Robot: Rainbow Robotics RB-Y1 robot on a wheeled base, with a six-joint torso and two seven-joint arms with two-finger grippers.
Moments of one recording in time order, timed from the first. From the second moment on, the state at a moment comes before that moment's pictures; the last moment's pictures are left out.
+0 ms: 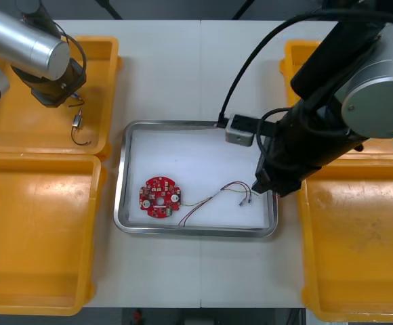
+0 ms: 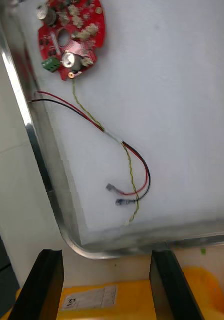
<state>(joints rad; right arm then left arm) -0.87 -0.92 0.64 -2.04 -1.27 1.54 1.62 -1.08 0.69 -0.63 -0.84 0.67 1.06 -0.35</state>
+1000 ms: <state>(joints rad) -0.82 -1.11 0.38 -1.77 -1.13 1.62 1.27 -1.09 0.68 -0.63 -0.83 0.74 1.06 -0.49</state>
